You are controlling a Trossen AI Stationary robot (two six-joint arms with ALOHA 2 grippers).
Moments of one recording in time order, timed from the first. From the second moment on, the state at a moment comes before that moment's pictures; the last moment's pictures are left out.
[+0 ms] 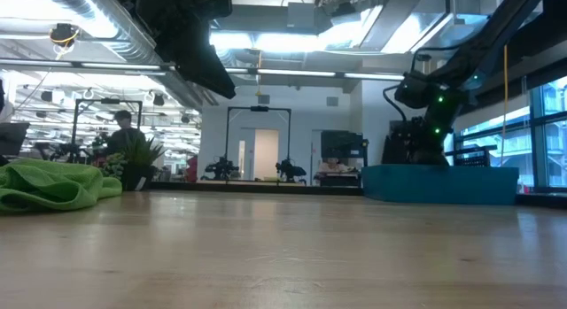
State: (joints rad) left arm -0.16 1.34 0.85 -0.29 -0.26 -0.23; right arm -0.91 1.50 0.68 -0.12 0.16 -0.79
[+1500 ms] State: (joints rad) left arm -0.62 1.26 0.85 -0.83 -0.31 -1.38; right arm 0.03 1.35 0.68 0.22 -0.21 -0.42
